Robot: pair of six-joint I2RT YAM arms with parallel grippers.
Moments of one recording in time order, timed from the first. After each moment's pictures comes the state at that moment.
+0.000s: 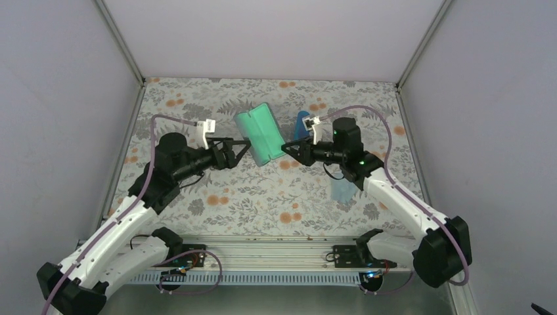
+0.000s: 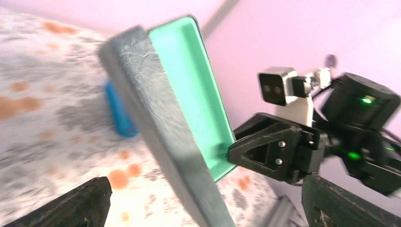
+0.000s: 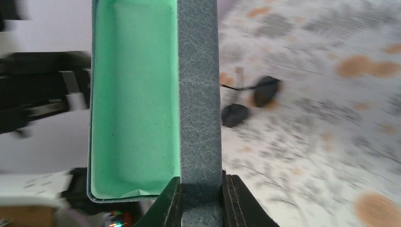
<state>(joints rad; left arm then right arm) -0.53 0.82 0.76 -0.11 0.44 -0.67 0.50 1.14 0.83 -0.06 -0.74 0.43</state>
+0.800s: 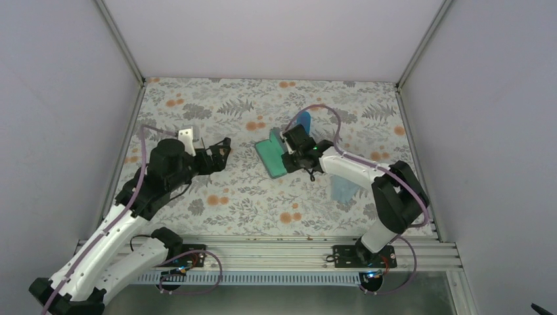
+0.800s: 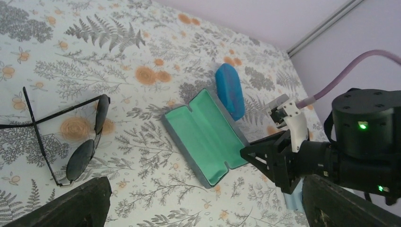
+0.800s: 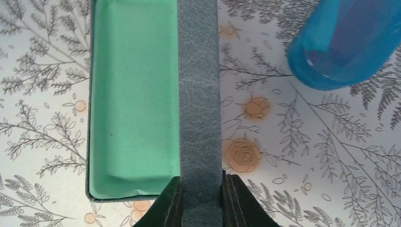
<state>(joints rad) -0.53 0.71 0.82 -0.56 0.02 -0.64 0.69 1.63 1.04 -0.45 0.10 0.22</state>
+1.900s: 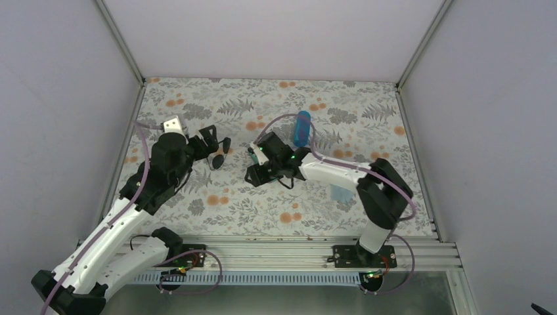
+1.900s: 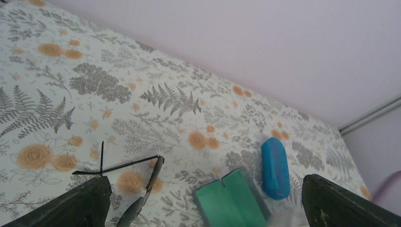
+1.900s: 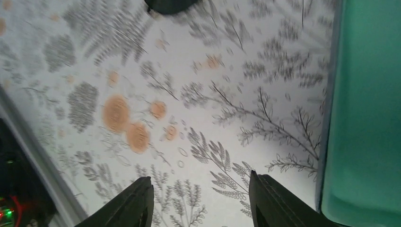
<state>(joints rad) -0.53 0.79 0.85 -0.46 -0.32 -0.68 0.89 1.69 1.14 -0.36 -0.25 0.39</state>
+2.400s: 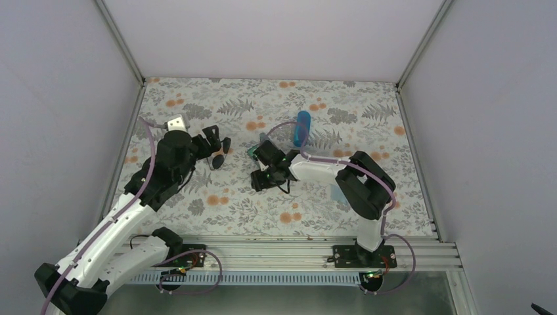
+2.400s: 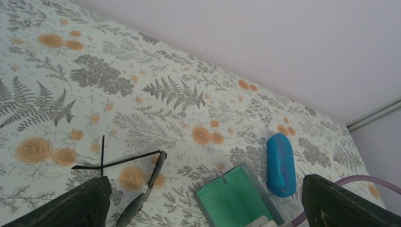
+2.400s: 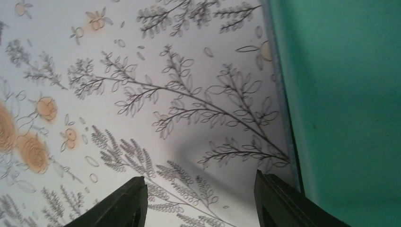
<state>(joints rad) -0.53 0.82 0.85 -0.44 -0.33 -0.70 0.89 1.88 1.15 -0.40 -0.16 0.51</state>
